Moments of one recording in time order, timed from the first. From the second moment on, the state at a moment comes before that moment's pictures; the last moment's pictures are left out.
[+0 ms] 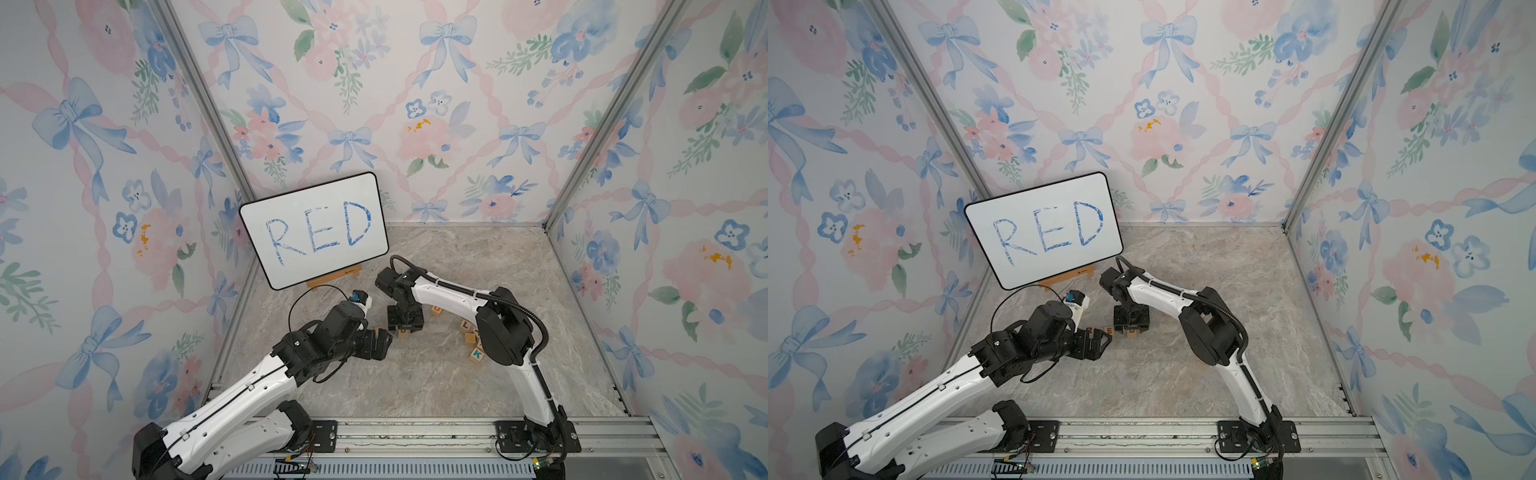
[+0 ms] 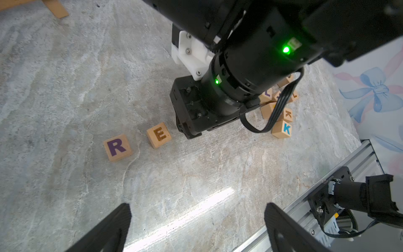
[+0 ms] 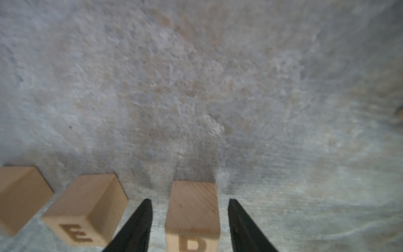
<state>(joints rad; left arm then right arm) -0.78 0.90 0.79 -0.68 -0.01 -0.55 0.86 2.25 1.84 -1.12 -0.07 0.76</state>
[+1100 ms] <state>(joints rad) -0.62 1.03 0.88 -0.68 -0.13 -0.54 0.70 1.93 1.65 -1.04 -0.15 0.58</state>
